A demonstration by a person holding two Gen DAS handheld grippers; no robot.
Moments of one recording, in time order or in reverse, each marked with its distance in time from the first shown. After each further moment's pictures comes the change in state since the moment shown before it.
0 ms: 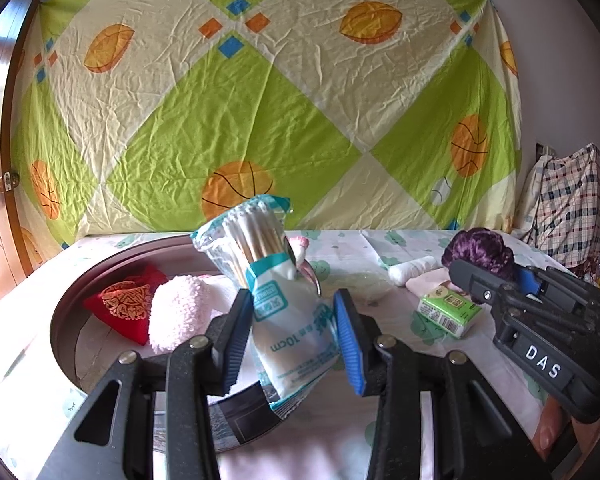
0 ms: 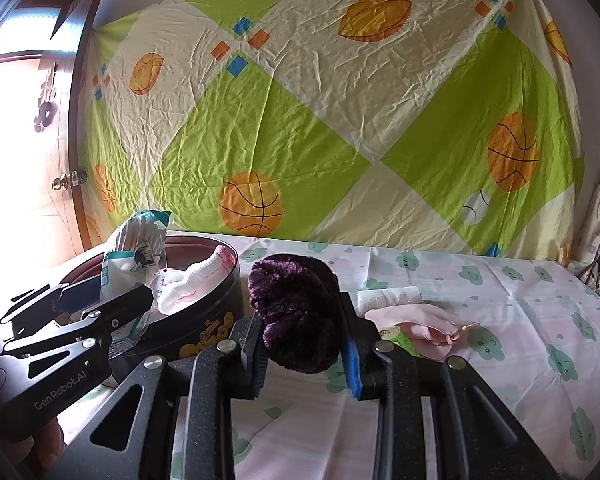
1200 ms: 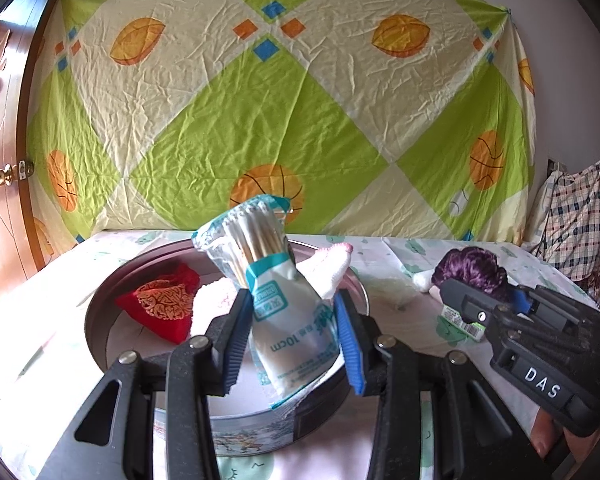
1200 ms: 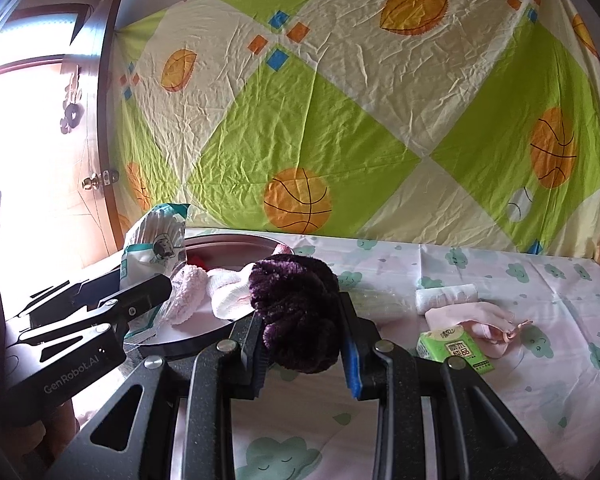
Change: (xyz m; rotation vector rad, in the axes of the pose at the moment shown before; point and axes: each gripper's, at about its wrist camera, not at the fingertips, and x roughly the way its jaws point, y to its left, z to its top) left arm -0.009 0.040 0.001 -0.044 -0.013 0.027; right arm 0.009 0.033 0.001 0.007 0.012 0.131
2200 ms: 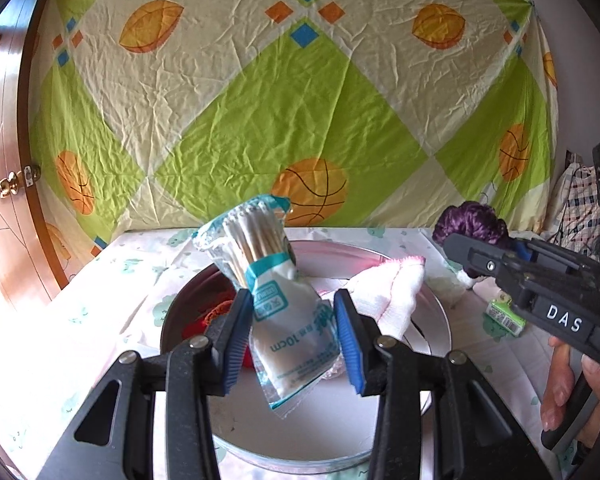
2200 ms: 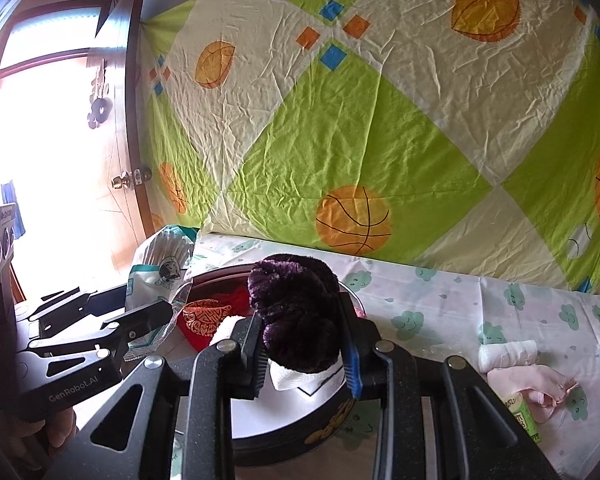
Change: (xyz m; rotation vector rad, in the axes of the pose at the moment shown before) left arm 0.018 0.072 0.042 0.033 0.122 0.023; right arm 0.053 0.039 0.062 -0.032 0.048 0.139
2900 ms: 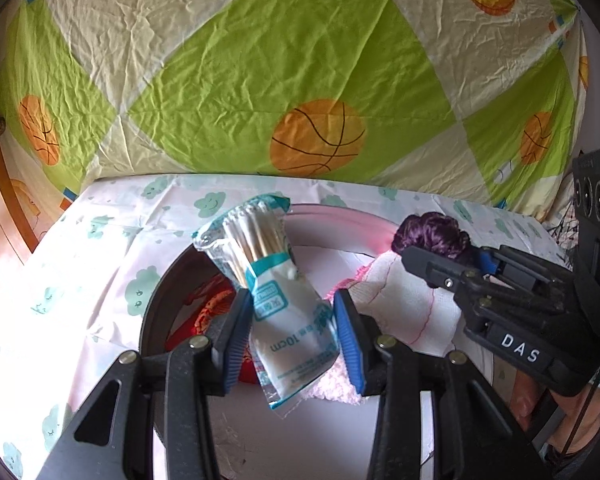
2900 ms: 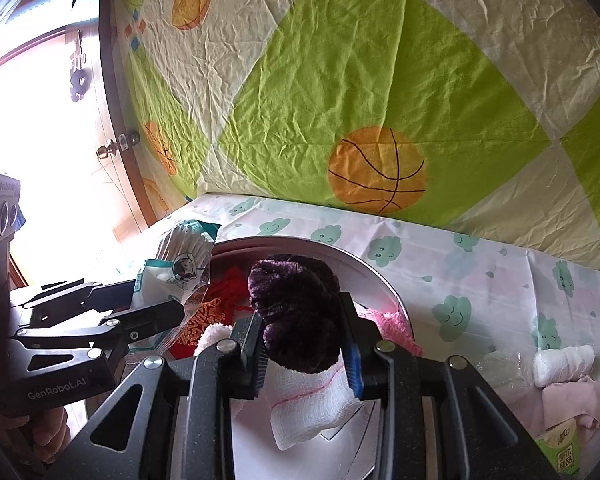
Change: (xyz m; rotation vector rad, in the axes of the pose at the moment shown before) left arm 0.075 0.027 0.019 -0.064 0.246 -0.082; right arm 0.097 0.001 0.009 0.035 0.211 0.041
